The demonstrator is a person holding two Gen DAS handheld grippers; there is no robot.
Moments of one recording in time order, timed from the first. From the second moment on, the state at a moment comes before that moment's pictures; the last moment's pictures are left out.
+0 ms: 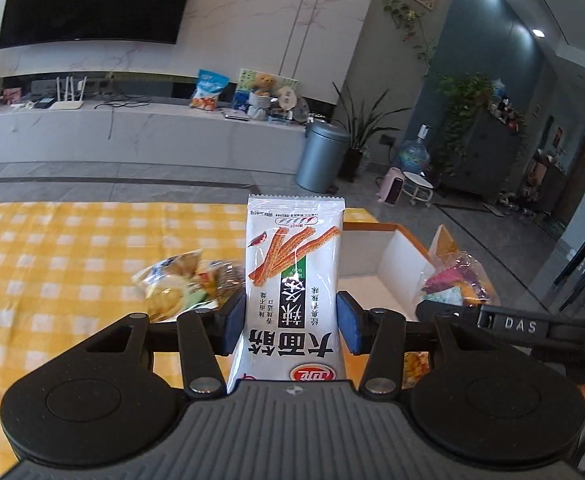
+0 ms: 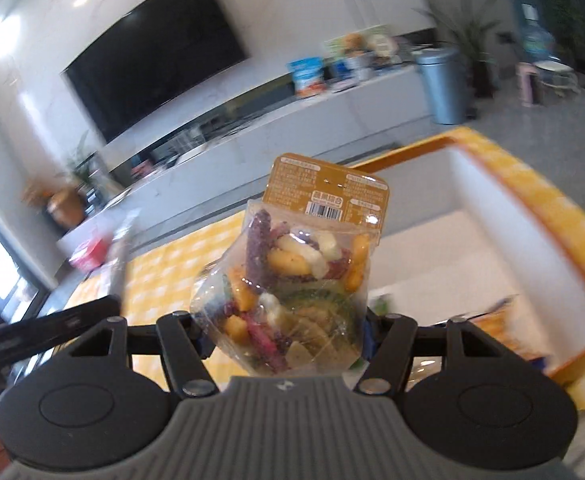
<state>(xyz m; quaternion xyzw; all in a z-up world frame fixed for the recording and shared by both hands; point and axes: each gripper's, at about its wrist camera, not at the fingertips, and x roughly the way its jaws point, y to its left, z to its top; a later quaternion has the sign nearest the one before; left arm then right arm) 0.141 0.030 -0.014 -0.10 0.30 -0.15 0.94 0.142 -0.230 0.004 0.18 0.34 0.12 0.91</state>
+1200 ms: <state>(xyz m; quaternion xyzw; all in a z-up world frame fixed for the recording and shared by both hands) 0.163 -0.053 -0.029 -0.05 0.31 -0.18 0.93 0.188 -0.280 -0.053 0.25 0.36 -0.02 0.90</state>
